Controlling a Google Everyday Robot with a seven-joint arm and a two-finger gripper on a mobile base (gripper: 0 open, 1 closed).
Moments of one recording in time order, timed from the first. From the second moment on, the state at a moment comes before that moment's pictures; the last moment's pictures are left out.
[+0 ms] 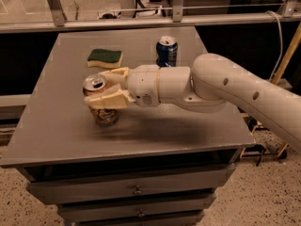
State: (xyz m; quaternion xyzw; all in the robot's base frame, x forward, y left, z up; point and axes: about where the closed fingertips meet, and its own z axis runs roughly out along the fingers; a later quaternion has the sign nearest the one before) arm 0.515 0.107 0.907 -0.51 0.56 0.39 0.52
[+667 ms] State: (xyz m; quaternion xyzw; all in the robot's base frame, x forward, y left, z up) arm 0.513 0.111 0.909 -0.51 0.56 0.39 0.52
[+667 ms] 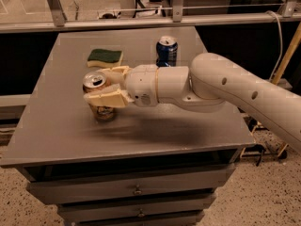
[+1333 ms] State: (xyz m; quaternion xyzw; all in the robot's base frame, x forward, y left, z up) arm 0.513 0.106 0.923 -0.52 0.55 0.41 0.51
